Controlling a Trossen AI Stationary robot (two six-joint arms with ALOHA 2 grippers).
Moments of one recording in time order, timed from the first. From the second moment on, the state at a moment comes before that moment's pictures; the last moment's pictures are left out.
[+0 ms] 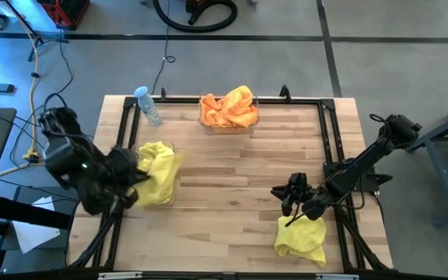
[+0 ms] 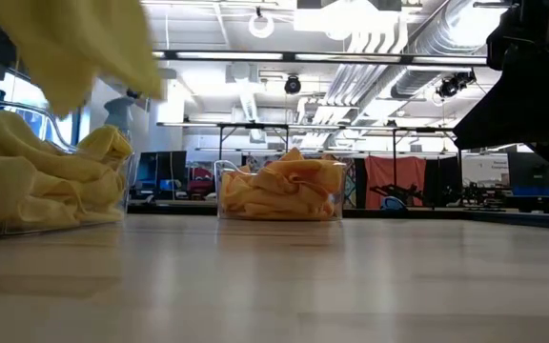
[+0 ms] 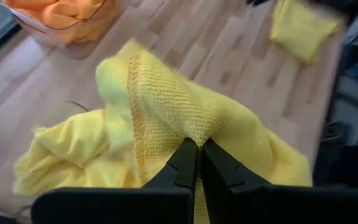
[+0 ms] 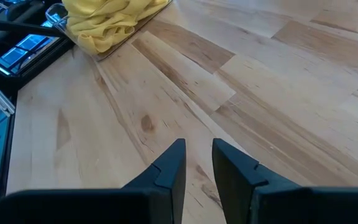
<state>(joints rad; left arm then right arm) -0.89 1.19 1.52 -1.57 -0.69 -1.29 0.71 1.24 0.43 0.03 0.81 1.16</state>
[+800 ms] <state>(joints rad) -0.67 1.07 1.28 -1.57 -0.30 -1.76 0.71 1.24 0.43 0.02 0.80 1.14</state>
